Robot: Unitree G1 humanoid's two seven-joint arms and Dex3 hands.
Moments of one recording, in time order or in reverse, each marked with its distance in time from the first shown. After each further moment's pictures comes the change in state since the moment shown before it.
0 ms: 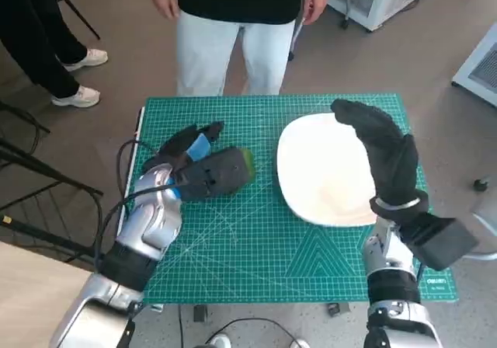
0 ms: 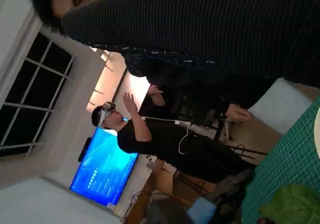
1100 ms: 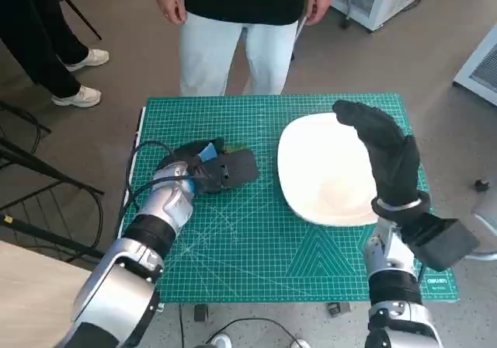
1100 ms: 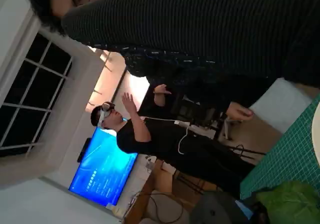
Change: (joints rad) left arm -0.248 -0.096 -0.068 0.677 -0.039 -0.223 0.122; right arm 0.004 -0.001 -0.001 0.000 -0.001 -0.001 0.000
